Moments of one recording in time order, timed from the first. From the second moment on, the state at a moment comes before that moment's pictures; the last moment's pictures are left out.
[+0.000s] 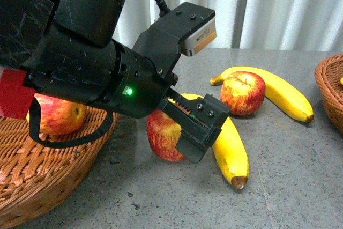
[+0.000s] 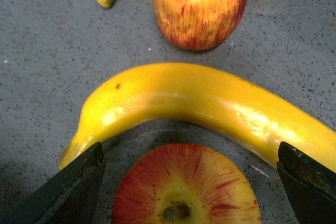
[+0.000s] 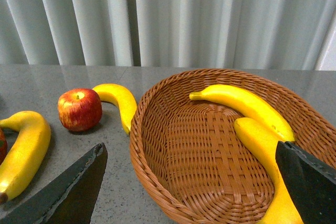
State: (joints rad) left arm -0.48 1.75 0.98 0.07 0.18 0.30; right arm 0.00 0.00 0.01 -0.01 0.00 0.00
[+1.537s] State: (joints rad) left arm -0.40 1.57 1.07 0.09 -0.04 0.22; right arm 0.00 0.00 0.01 -0.01 0.00 0.00
